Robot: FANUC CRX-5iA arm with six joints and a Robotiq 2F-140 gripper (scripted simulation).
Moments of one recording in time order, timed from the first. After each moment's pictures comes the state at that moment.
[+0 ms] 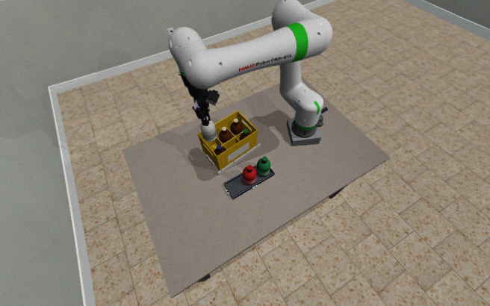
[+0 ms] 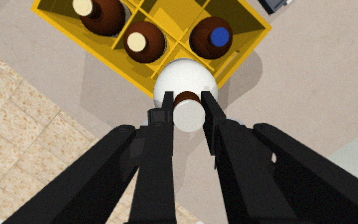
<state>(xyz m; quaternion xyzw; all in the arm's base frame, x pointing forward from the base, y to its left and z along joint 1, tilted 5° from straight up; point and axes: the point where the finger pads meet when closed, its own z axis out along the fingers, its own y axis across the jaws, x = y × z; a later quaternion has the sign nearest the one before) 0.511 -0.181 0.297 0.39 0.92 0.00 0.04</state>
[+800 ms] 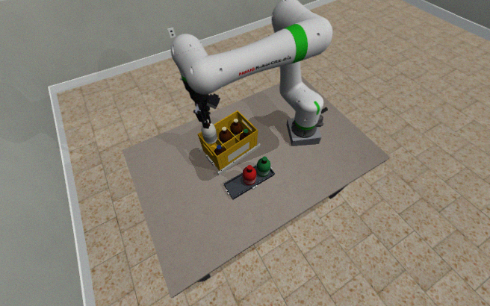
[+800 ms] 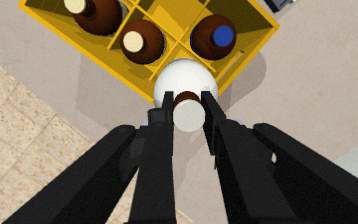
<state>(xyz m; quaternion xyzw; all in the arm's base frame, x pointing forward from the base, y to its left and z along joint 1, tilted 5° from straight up) 0.512 -0.182 0.276 0.39 0.92 0.00 0.04</state>
